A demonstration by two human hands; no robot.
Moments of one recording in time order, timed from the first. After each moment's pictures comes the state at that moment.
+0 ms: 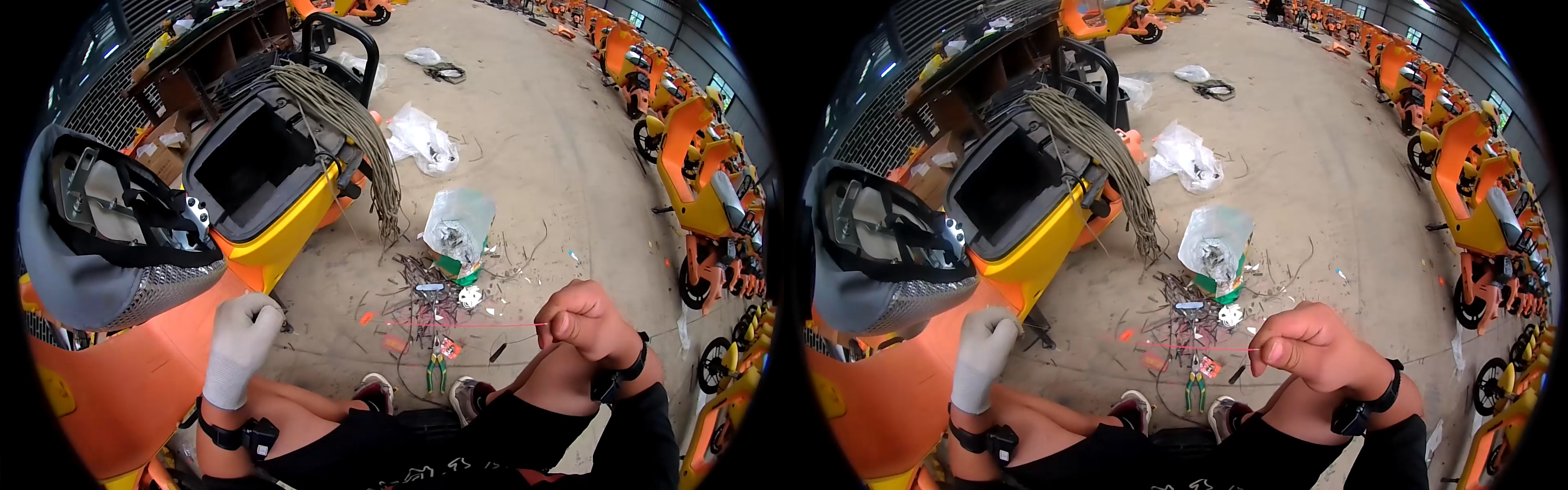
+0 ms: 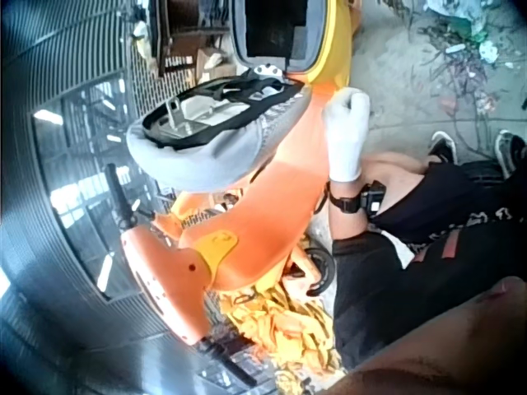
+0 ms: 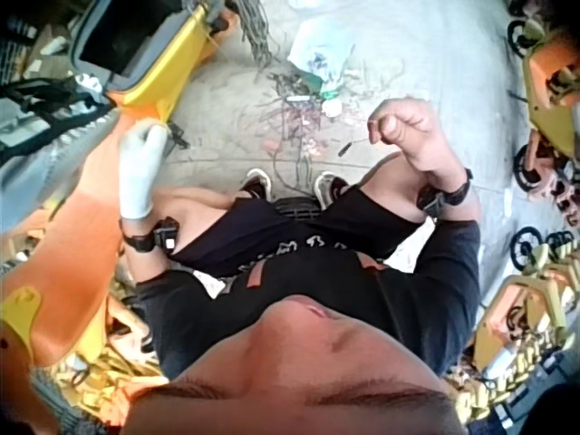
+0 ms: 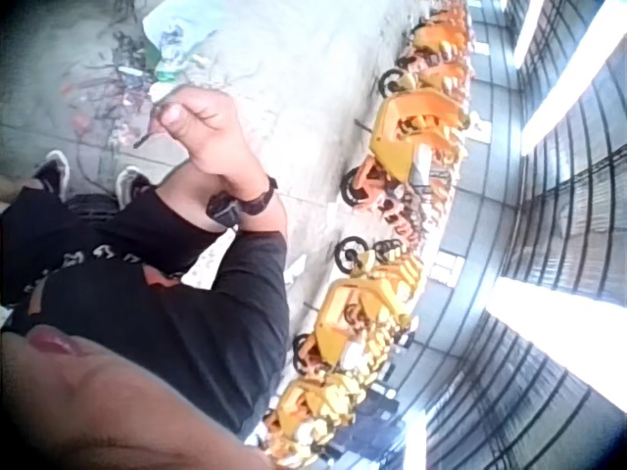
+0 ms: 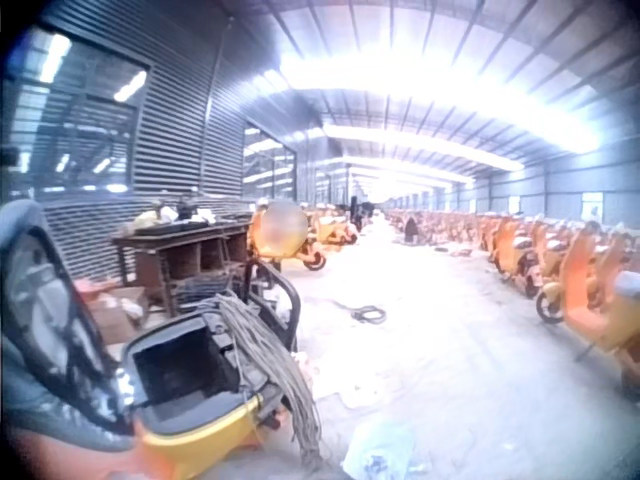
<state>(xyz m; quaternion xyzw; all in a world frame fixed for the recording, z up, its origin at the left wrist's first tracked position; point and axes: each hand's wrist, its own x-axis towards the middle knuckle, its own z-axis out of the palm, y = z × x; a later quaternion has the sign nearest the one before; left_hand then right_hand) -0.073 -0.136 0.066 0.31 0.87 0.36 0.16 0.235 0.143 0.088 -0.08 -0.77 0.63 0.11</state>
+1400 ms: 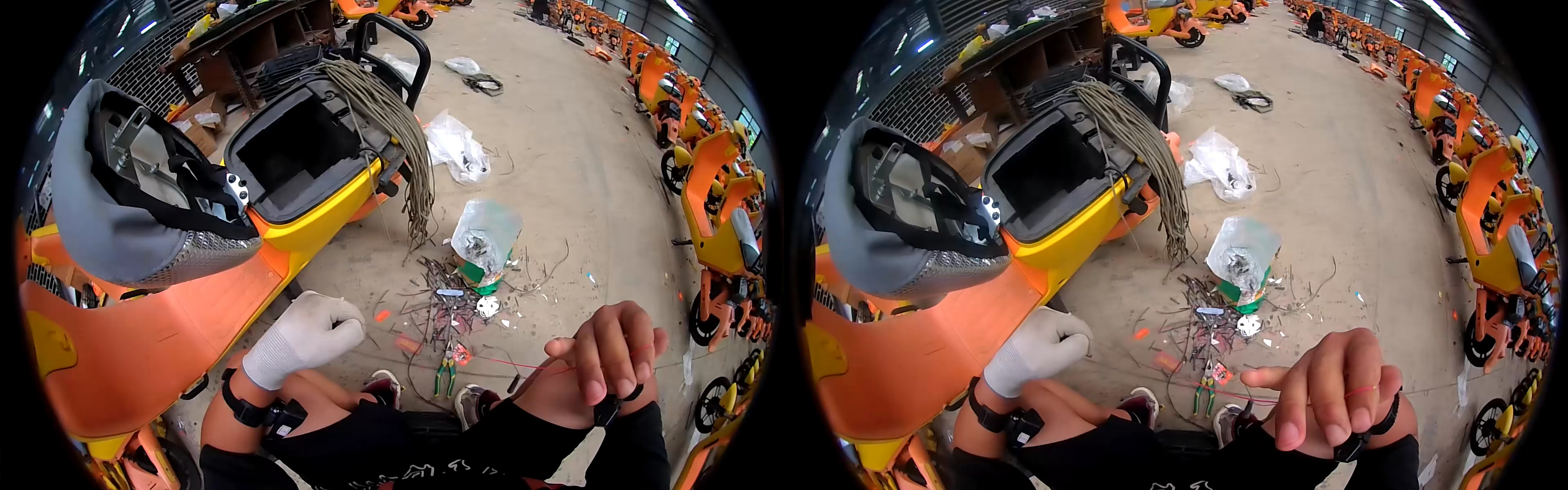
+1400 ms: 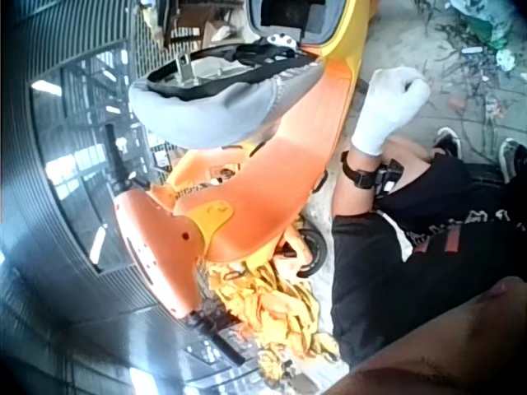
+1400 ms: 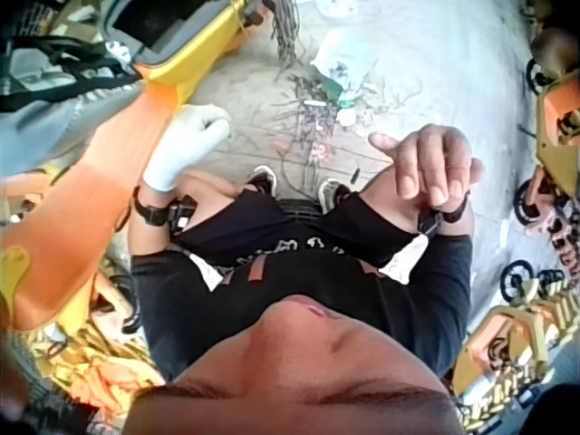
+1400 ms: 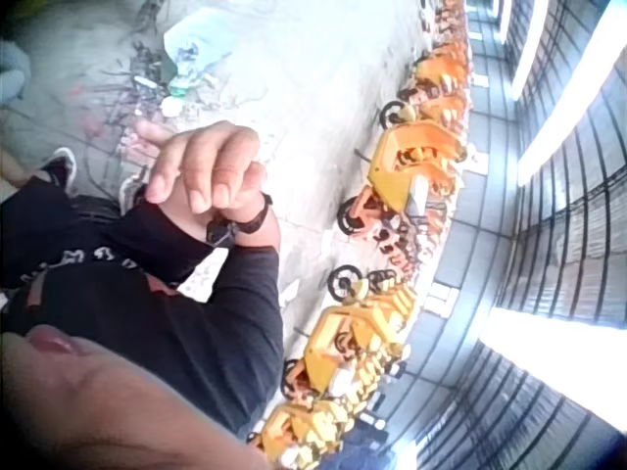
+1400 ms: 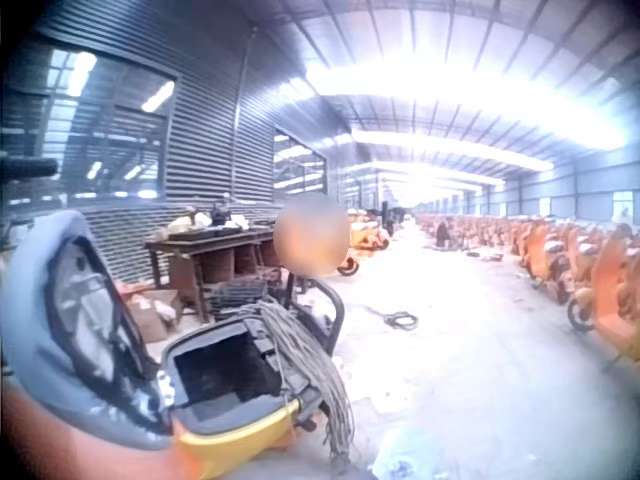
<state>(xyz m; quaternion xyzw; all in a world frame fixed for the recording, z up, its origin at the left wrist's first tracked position) -0.051 -0.113 0.074 0.50 0.75 0.30 0.31 0.227 0.115 0.089 0.26 -0.39 0.87 0.19</state>
